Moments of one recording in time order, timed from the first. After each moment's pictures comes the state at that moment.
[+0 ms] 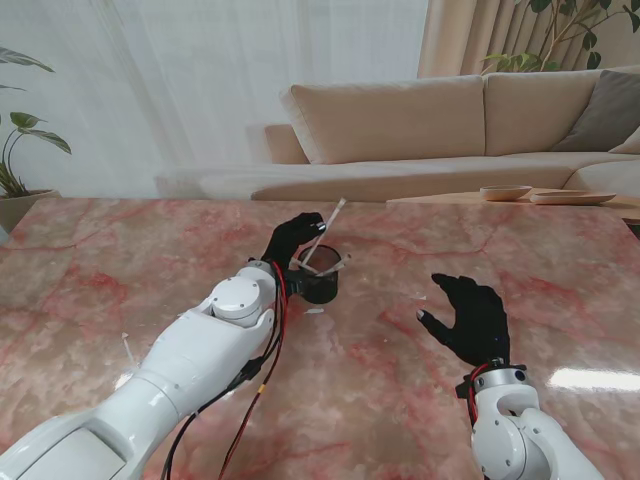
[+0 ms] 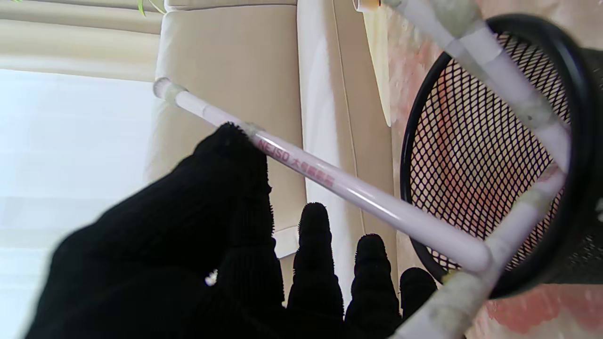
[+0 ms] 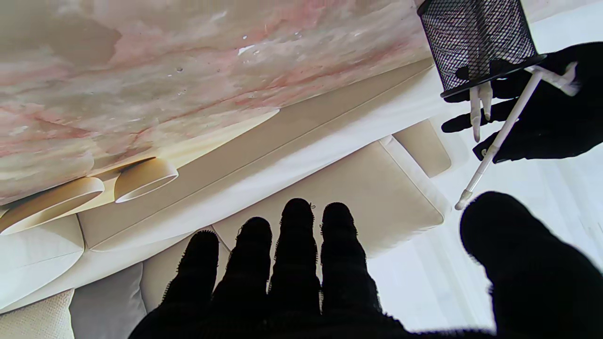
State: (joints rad) left arm 0.99 -1.48 -0.89 -0.82 -0.50 -0.19 0.12; right arm -1.84 -1.14 1.39 -1.67 -0.83 0.08 -0.37; left_hand 0.70 -0.47 0.83 -0.31 0.76 -0.27 0.73 1.17 0.36 -0.07 0.33 0.41 0.09 0.01 0.19 0.60 -0.03 -0.05 0.04 0.24; right_hand 0.05 -0.24 0.73 0.10 0.34 -0.02 0.10 0.44 0.42 -0.08 0.17 0.27 0.25 -0.12 0.12 0.30 -0.03 -0.10 0.39 0.58
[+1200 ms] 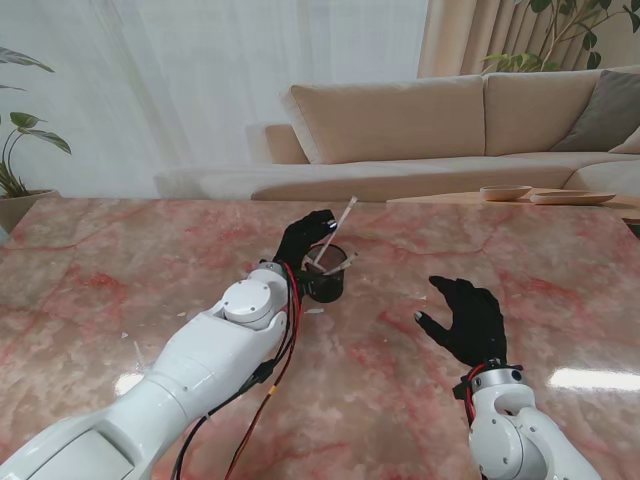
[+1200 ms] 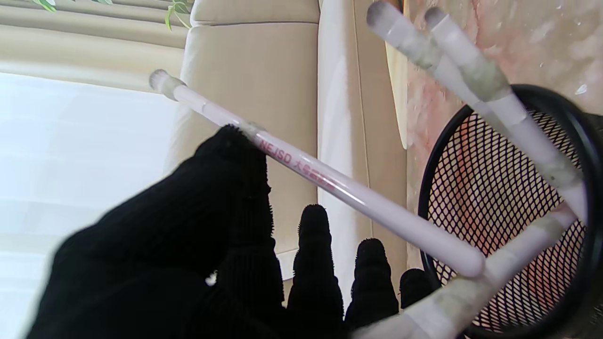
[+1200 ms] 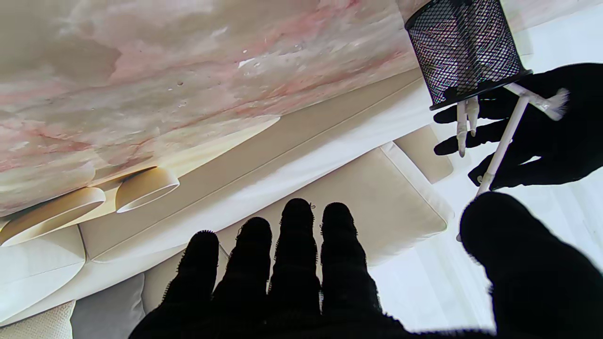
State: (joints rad) left arm 0.99 -1.51 -0.86 -0.83 -0.55 -0.22 0.13; right arm -1.83 -1.14 1.37 -1.64 -0.82 0.07 -0.37; left_hand 0.70 -0.46 0.83 -0.31 0.76 -0.27 0.74 1.17 0.34 -0.07 0.34 0.41 0.08 0.01 0.15 0.60 -0.03 -0.05 0.04 0.21; right_hand 0.05 -0.24 0.73 0.10 0.34 -0.02 0.10 0.44 0.42 -0.08 0.17 0.27 0.25 -0.12 0.12 0.30 -0.03 -0.10 0.39 0.58
